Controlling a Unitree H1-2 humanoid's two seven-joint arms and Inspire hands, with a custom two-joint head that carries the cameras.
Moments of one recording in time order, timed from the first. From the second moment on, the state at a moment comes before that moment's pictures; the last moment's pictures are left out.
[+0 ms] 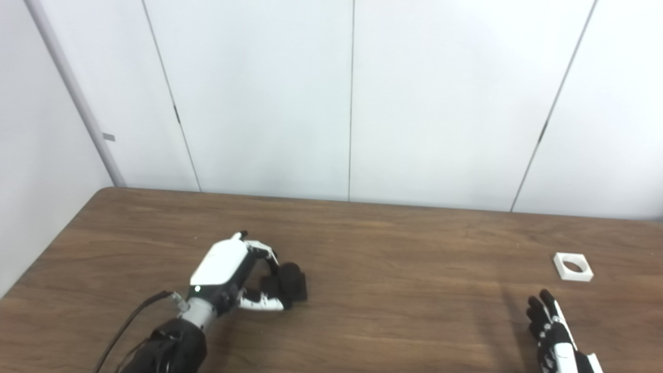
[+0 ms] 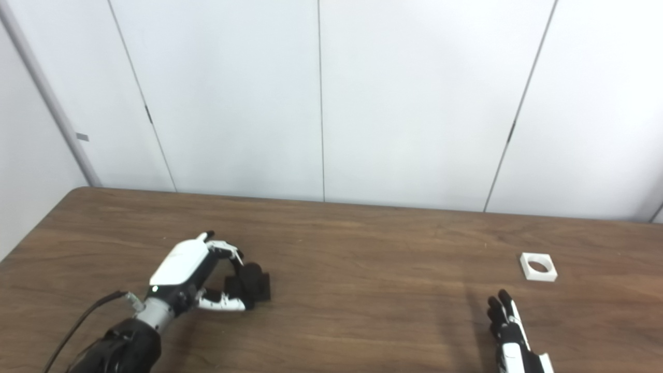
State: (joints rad) left arm -0.21 0.43 -0.26 -0.01 0.69 0.05 -0.02; right arm 0.18 -0.09 -0.04 -0.22 0.06 -0.04 0.02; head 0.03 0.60
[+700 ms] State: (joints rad) left arm -0.12 0.27 -0.36 -0.21 0.78 0.11 -0.20; right arm 0.18 -0.09 0.00 -0.27 0.06 0.05 -0.03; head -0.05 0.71
